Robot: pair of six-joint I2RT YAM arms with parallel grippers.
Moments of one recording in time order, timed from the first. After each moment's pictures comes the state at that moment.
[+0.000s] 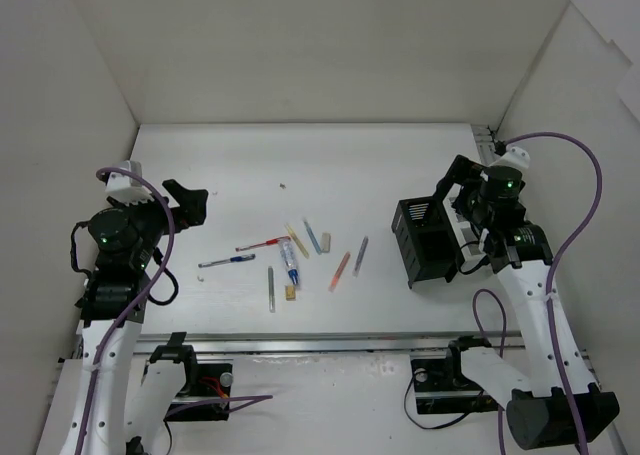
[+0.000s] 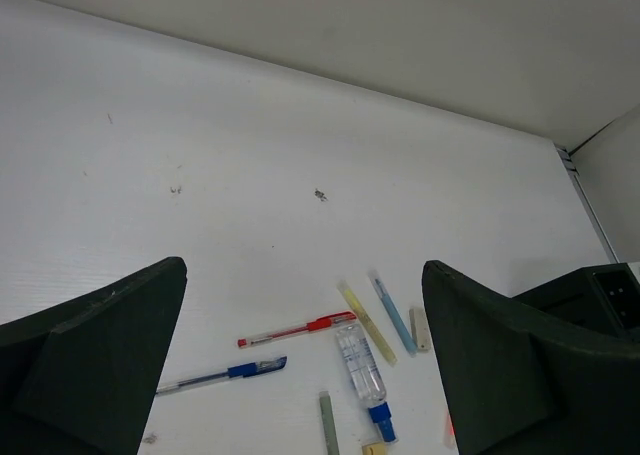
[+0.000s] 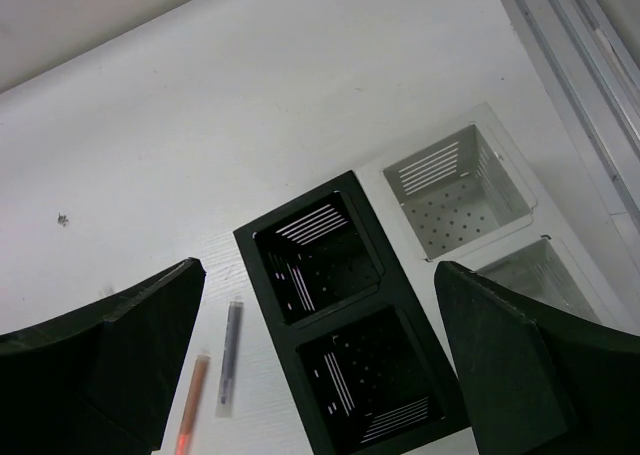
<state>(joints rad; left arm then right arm) 0.01 0.69 0.91 -0.34 0.17 -0.37 0.08 0.97 1.05 -0.53 0.18 0.41</state>
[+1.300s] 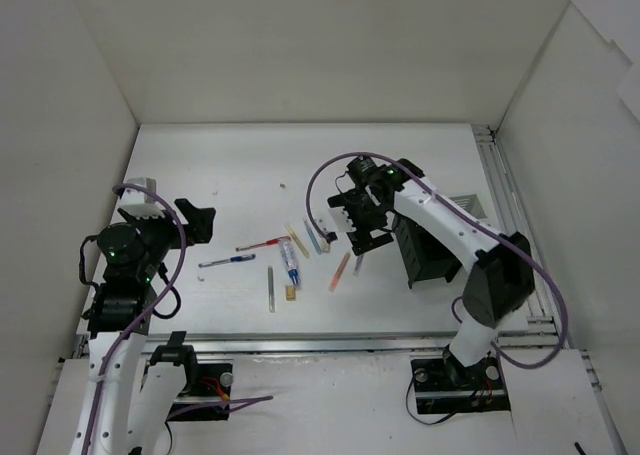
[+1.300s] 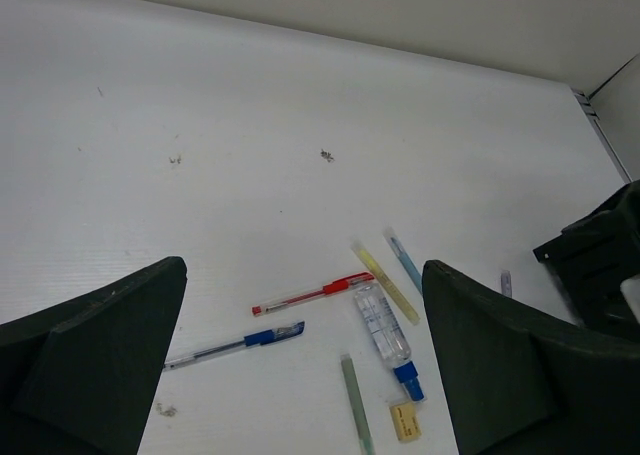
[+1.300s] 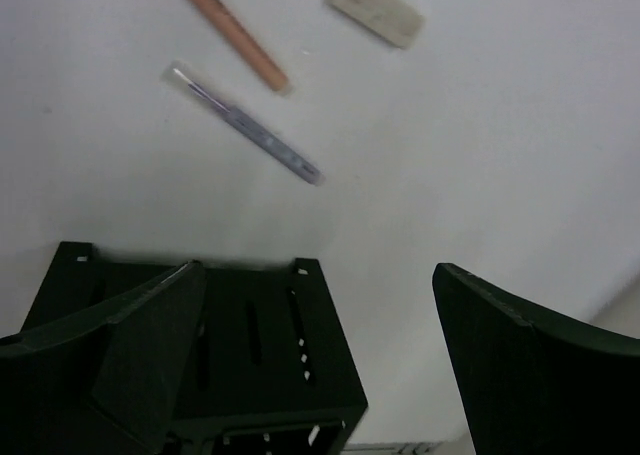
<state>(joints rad) 0.00 0.63 0.80 -0.35 0.22 -0.30 0.59 1.65 1.49 -1.05 -0.18 -1.41</state>
